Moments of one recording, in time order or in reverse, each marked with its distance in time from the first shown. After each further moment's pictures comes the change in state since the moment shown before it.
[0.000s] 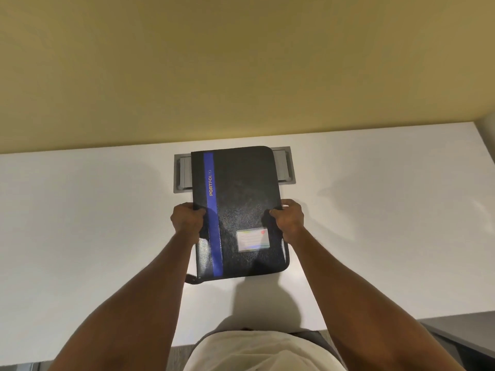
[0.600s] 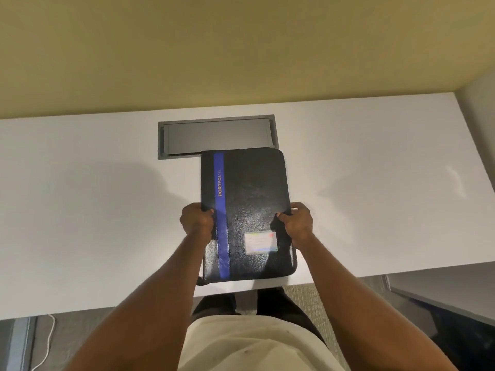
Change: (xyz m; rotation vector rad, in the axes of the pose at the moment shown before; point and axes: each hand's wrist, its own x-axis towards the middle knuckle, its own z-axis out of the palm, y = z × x) left_hand -0.105 -0.056 0.046 0.003 -0.017 -0.089; right_hand -0.046 0.102 -0.076 -0.112 0.057 -0.005
